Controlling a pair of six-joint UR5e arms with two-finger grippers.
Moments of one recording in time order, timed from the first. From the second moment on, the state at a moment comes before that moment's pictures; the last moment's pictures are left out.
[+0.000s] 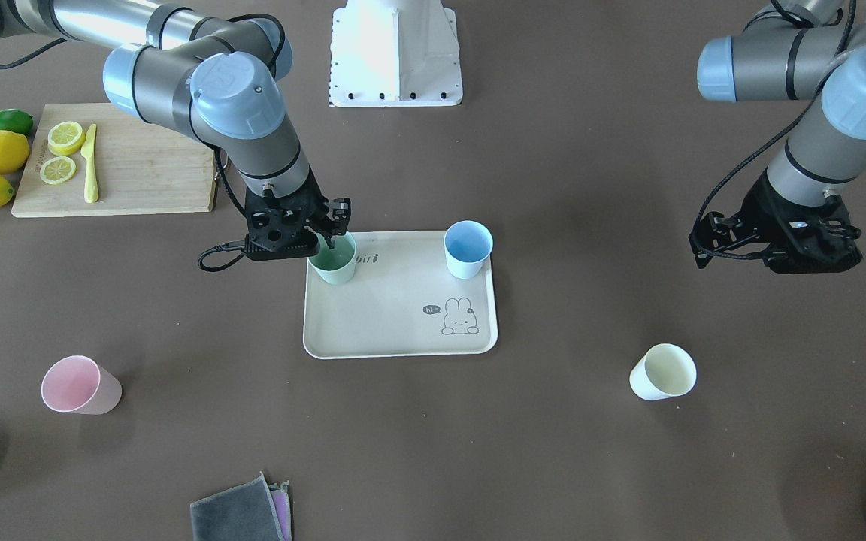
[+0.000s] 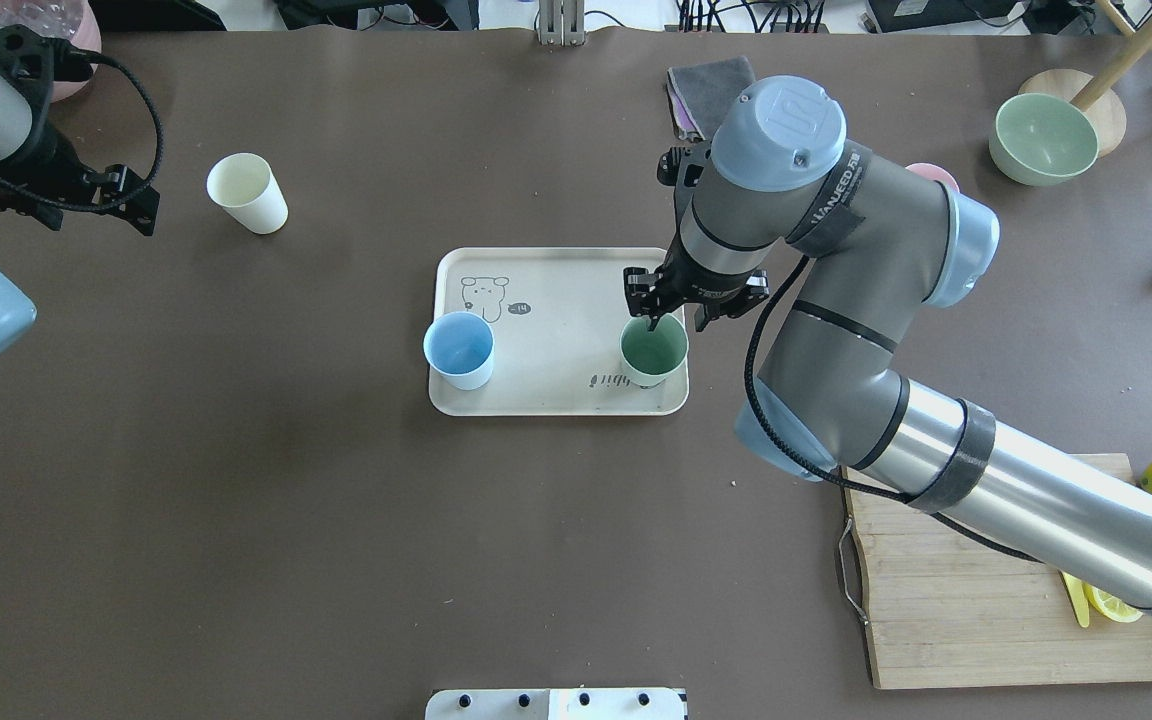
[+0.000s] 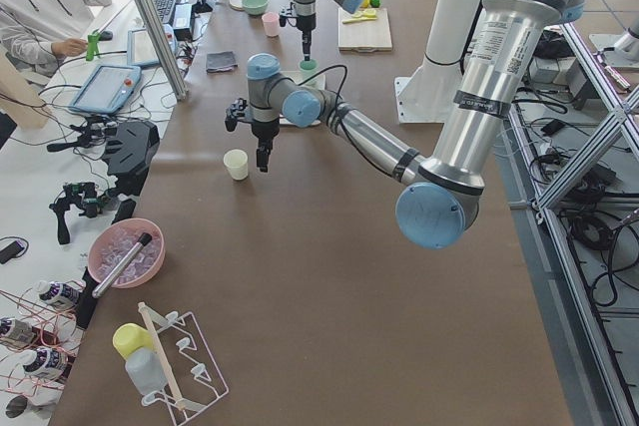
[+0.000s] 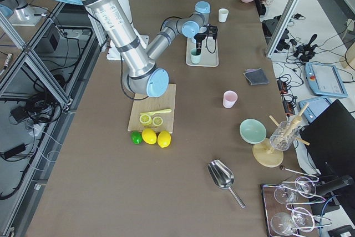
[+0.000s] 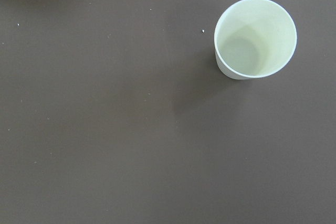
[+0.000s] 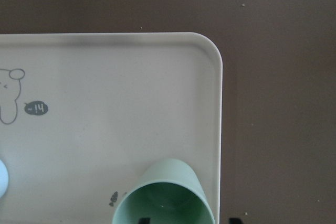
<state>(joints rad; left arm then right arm) -1.05 -1.92 -1.76 -1.55 -2.11 -0.69 0.70 -0.91 1.67 -1.57 2.08 1.08</state>
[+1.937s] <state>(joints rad) -1.00 -2.18 -1.26 -2.07 -2.18 -0.95 1.05 -1.05 1.65 -1.58 2.23 0.78</state>
